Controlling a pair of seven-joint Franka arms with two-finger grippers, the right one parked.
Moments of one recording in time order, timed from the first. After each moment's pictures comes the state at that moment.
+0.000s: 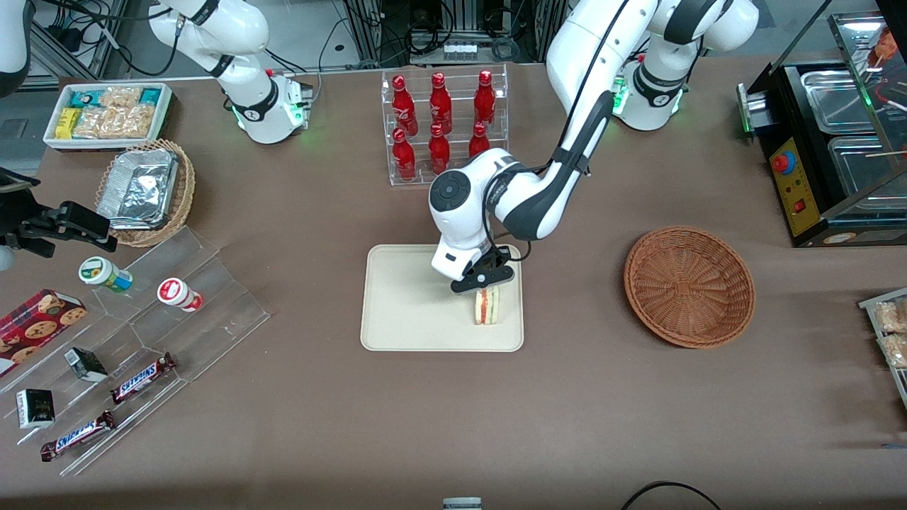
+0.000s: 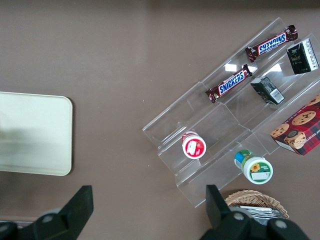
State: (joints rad) arm -0.81 0.69 0.02 -1.51 0.17 2.11 -1.10
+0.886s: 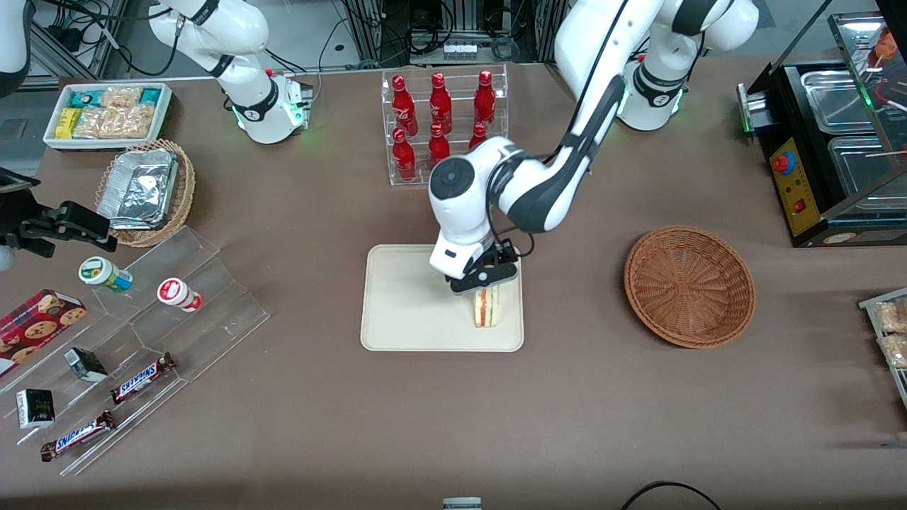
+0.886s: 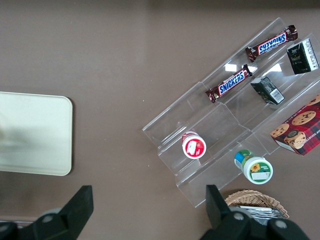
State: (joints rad) arm -0.80 0.60 0.04 -1.46 0.17 2.04 -1.13
